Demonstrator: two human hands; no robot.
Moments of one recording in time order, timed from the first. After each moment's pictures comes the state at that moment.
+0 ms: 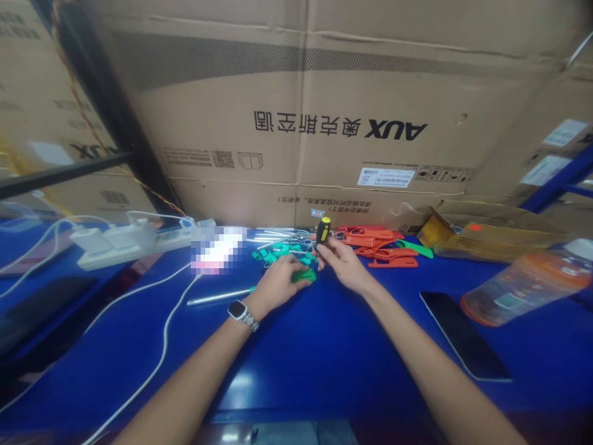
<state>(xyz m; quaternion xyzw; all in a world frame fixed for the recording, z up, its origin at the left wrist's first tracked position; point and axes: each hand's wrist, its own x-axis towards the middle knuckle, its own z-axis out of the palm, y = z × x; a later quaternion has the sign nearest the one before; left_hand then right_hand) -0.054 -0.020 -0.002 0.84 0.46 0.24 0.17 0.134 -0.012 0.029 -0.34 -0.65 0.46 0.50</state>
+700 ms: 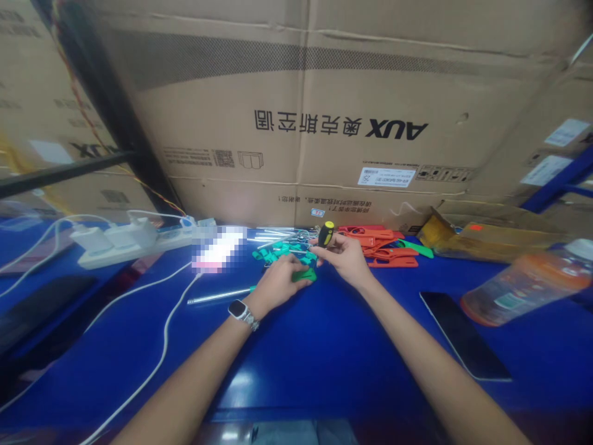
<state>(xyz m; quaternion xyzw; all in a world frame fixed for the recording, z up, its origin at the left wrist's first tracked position) -0.055 -0.020 -0.004 0.84 0.46 0.24 0.17 0.131 -0.009 0.032 -0.38 -0.61 0.44 0.53</state>
